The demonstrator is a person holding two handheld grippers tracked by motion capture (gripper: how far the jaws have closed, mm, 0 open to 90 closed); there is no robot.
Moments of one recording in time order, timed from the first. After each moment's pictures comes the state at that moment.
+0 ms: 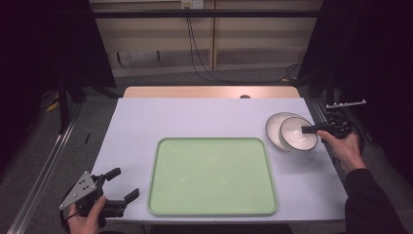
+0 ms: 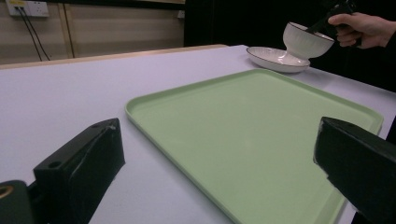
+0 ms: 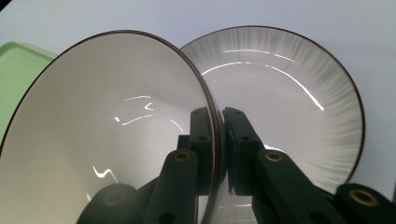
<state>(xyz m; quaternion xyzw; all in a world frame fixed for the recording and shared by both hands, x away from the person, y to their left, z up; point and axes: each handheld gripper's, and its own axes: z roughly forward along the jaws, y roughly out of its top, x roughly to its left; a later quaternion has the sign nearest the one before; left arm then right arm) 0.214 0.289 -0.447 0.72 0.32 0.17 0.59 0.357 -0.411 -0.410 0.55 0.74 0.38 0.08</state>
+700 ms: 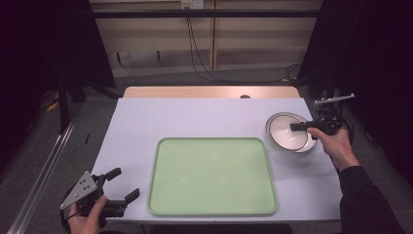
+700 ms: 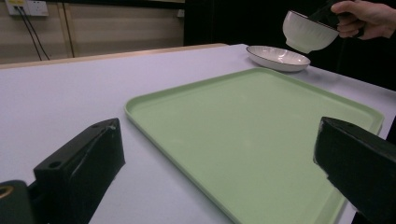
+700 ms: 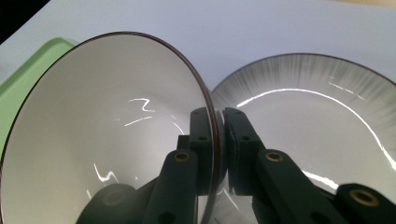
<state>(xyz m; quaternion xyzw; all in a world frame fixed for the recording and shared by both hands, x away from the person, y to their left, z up) 0.214 0.288 -0.446 0.73 0.32 0.18 0.58 0.360 -0.370 -0.387 0.50 0.76 0.40 0.07</state>
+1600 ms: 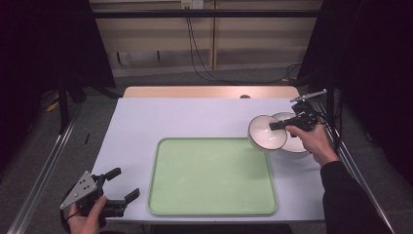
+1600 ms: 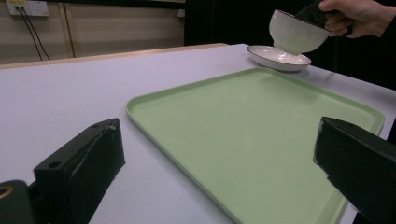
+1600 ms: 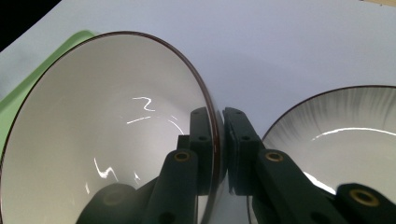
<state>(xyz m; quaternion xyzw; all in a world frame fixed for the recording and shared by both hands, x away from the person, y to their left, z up) 0.215 0.288 -0.447 0.73 0.32 0.18 0.59 0.381 -0.313 -0.389 0.47 0.79 0.39 0.04</state>
